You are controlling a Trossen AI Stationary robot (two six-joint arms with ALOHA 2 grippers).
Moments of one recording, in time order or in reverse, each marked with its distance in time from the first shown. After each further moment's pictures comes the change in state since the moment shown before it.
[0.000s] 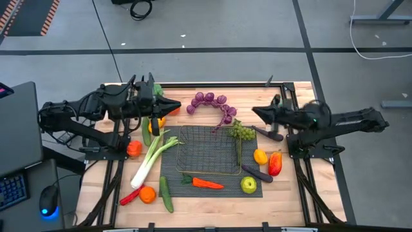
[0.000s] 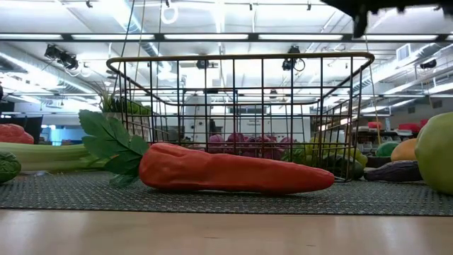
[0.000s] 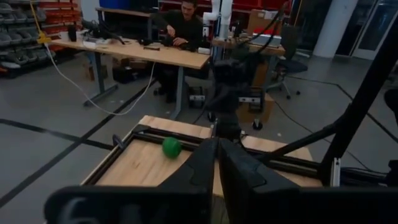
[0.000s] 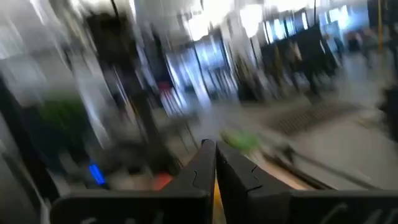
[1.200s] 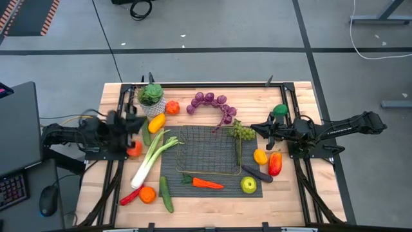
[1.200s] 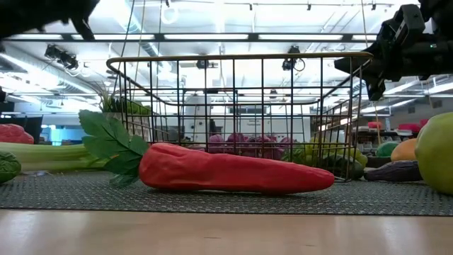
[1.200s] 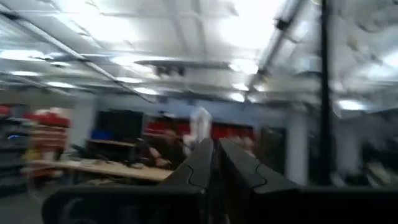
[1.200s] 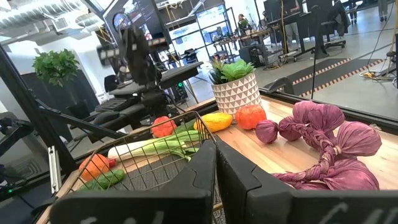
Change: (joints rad) left arm 0.002 -0.898 -1.239 1.012 0.033 0.145; right arm 0.019 -0.166 -0.546 0.357 -0.025 0.125
